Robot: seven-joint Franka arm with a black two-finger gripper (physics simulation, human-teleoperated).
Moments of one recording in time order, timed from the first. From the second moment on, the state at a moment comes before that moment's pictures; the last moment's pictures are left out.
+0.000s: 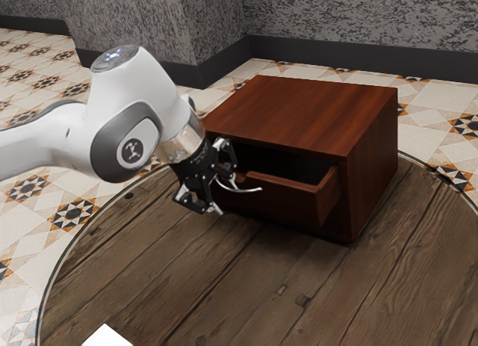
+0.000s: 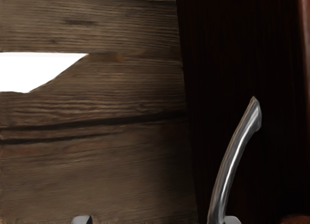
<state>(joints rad) -0.03 -0.10 0.05 -1.95 -0.05 2.17 -1.50</state>
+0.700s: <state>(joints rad) -0.05 -0.26 0.05 -2.12 -0.03 2.19 -1.54</state>
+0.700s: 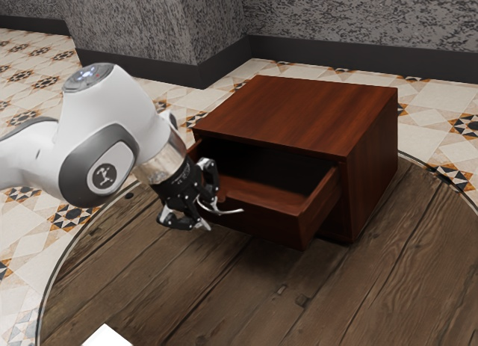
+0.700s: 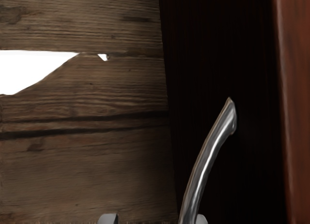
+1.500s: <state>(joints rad) -0.05 -0.39 0.05 -2.25 -0.01 2.19 -1.56</state>
